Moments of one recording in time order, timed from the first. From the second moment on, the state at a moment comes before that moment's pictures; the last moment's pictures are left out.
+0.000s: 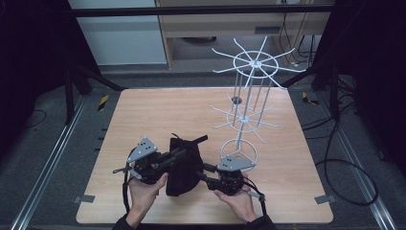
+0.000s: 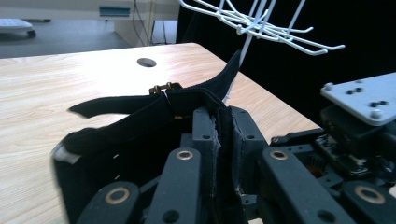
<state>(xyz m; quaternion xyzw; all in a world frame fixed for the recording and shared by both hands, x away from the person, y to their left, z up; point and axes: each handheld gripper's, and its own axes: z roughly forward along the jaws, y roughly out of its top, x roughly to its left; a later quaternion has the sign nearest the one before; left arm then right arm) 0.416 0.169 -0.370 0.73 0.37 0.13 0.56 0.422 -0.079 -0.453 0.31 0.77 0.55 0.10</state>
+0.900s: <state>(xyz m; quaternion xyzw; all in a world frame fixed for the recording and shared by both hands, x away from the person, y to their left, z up) 0.405 0.233 -0.408 0.73 0.41 0.22 0.49 0.409 -0.039 -0.412 0.26 0.80 0.52 0.17</state>
